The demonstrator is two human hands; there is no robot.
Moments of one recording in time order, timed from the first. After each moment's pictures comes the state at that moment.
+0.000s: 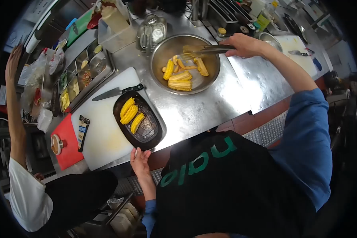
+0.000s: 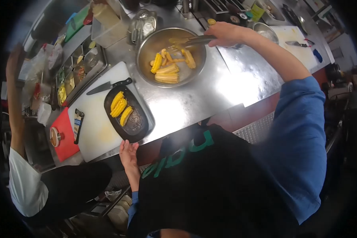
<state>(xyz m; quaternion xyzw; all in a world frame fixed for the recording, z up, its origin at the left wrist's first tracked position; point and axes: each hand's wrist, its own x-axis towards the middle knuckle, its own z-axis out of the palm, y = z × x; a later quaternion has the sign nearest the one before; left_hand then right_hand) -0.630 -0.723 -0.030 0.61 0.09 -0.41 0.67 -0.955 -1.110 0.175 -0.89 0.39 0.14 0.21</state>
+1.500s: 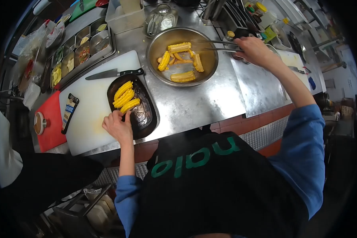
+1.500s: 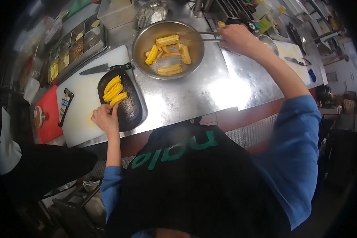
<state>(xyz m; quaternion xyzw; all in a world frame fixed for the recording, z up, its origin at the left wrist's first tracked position) -0.613 -0.806 0.008 0.83 -0.47 0.14 0.27 -0.949 -1.097 0.169 -0.94 0.32 0.07 -0.11</state>
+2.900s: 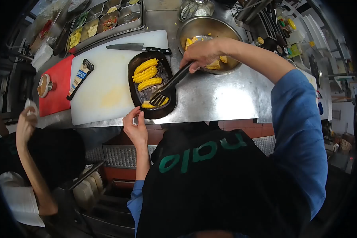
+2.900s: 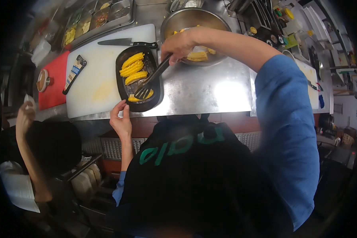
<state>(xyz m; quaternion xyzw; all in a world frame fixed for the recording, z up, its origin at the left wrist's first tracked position) -0.647 -0.737 0.006 0.83 -0.26 -0.07 0.49 -0.727 -1.045 0.116 -0.90 -0.02 0.35 0.26</state>
